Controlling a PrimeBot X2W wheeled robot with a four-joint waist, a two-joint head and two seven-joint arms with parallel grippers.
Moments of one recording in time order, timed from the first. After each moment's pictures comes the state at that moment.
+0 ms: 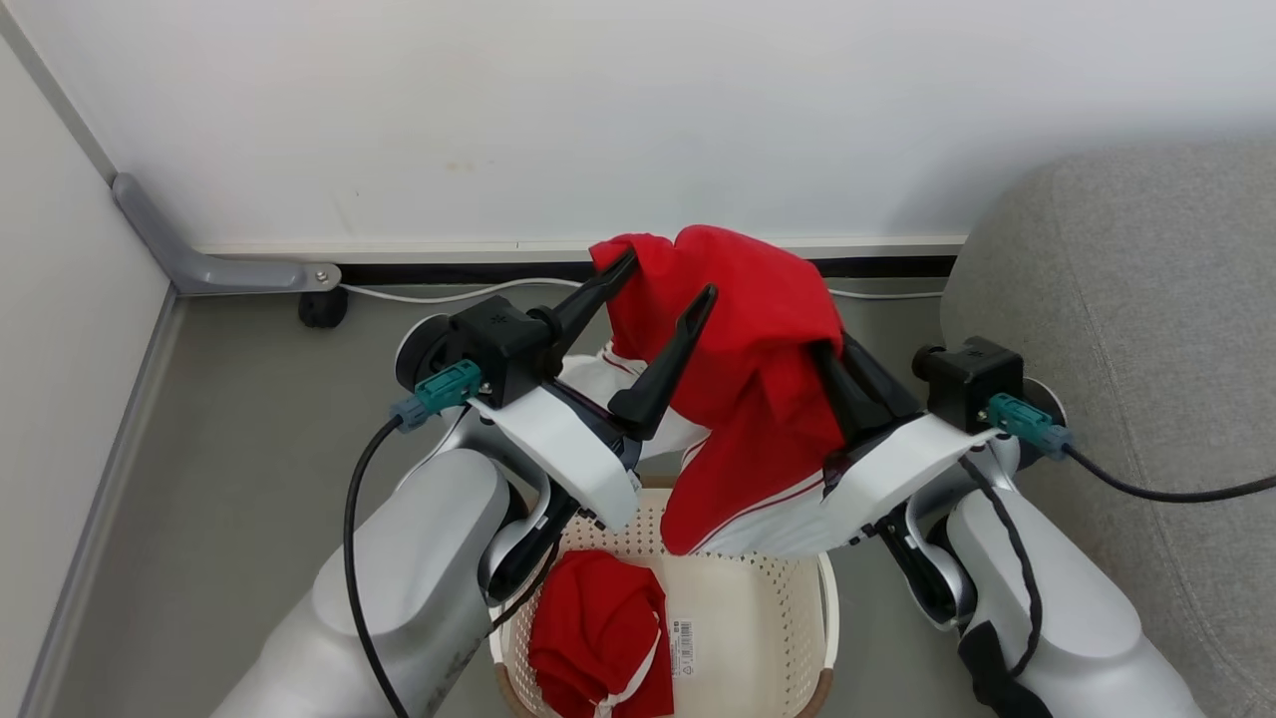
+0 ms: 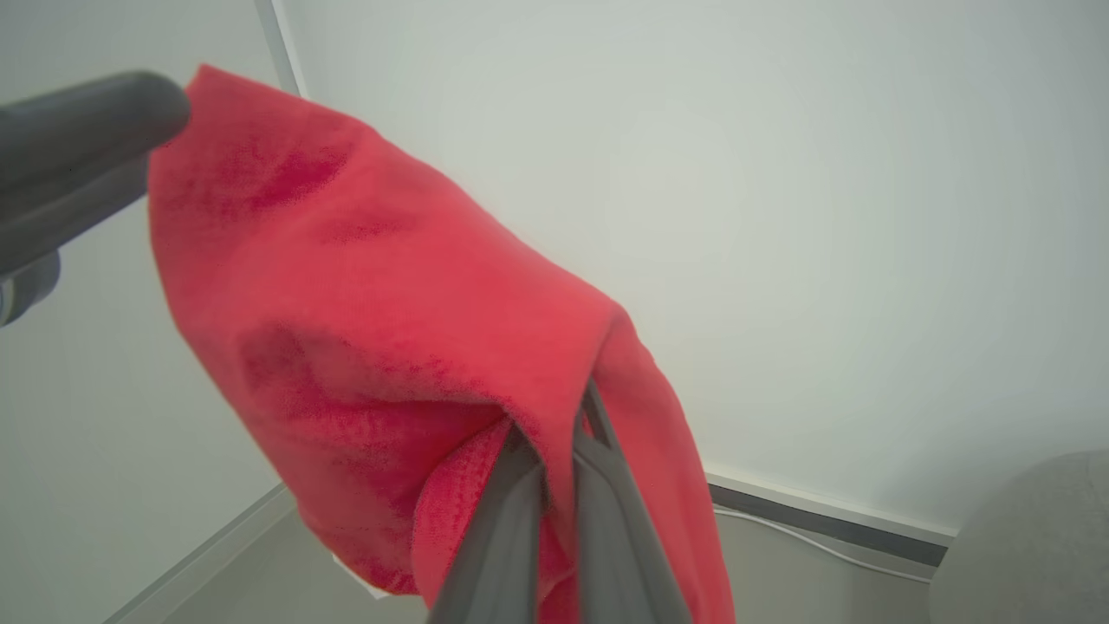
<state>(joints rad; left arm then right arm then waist) -0.66 0.11 -0.72 0.44 -0.60 -0.12 -0.25 -0.57 -0.07 0.50 0.60 0.39 0.13 -0.26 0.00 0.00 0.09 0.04</state>
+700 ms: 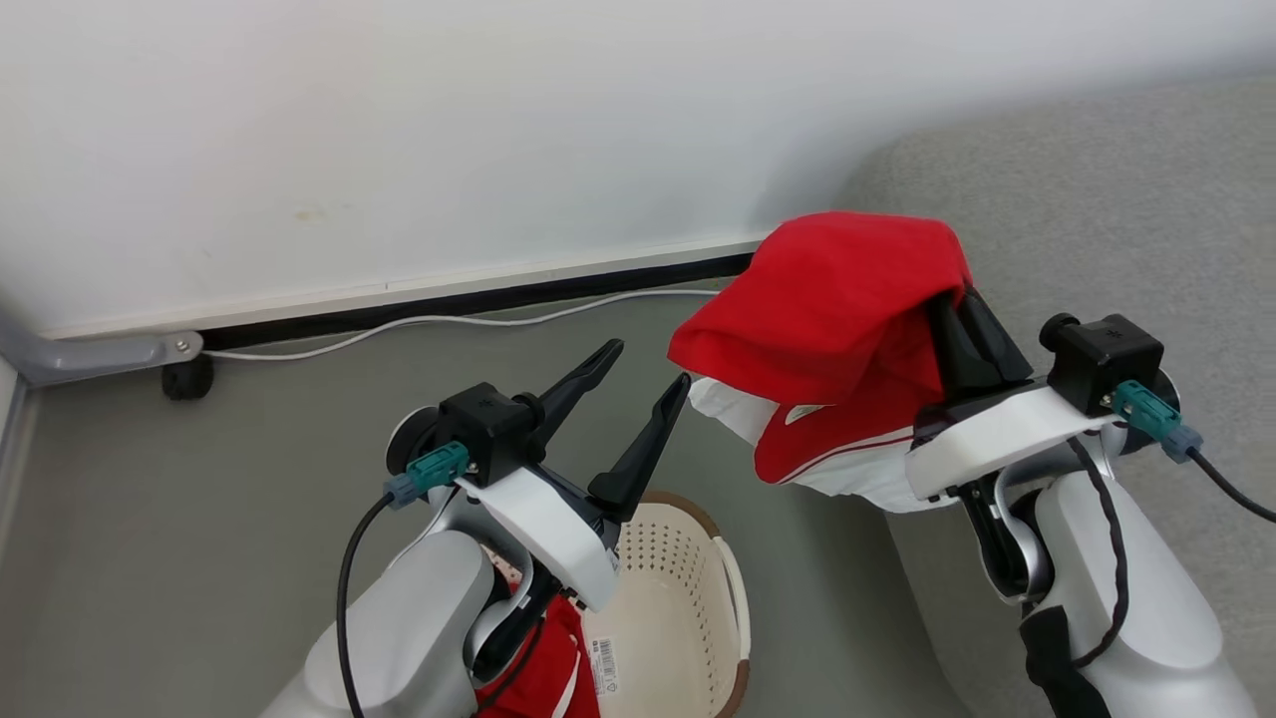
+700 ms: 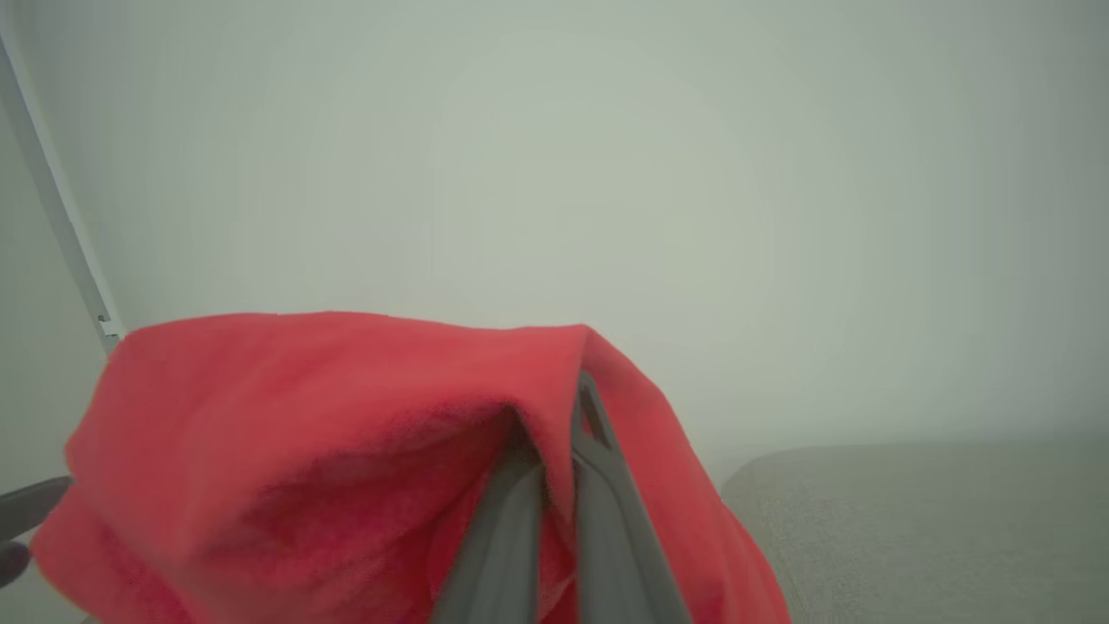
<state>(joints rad) -0.53 0.15 -0.73 0.44 -0.62 -0.12 -0.25 -0.51 -0.06 0.23 0.46 0.26 0.13 -0.26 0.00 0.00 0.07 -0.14</state>
